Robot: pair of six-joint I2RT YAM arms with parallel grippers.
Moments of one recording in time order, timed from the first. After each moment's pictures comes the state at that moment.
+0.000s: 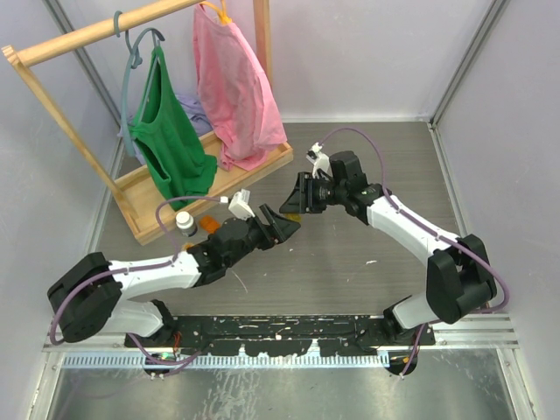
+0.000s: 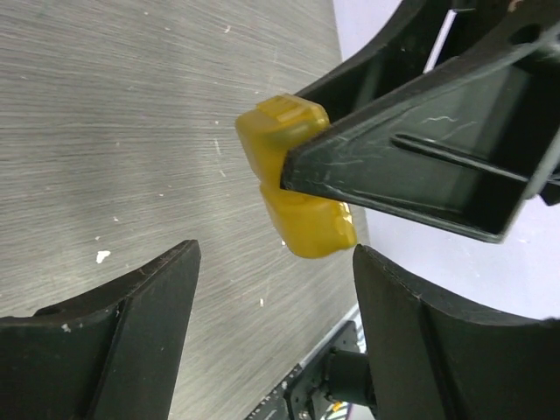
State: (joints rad) left arm -0.95 1.29 0.56 0.50 -0.20 -1.09; right arm 0.48 1.44 1.01 -0.18 -0.62 0.50
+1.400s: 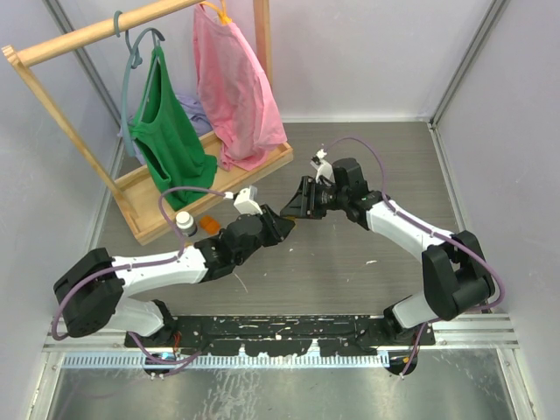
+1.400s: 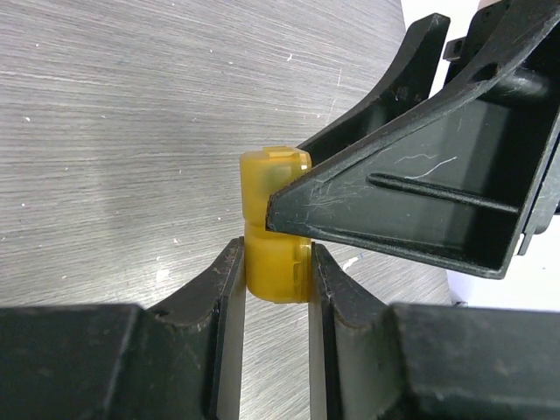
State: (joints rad) left arm -0.98 1.36 0.69 0.32 -0.38 -0.98; right arm 0.45 1.46 0.92 -0.06 -0.66 0.62
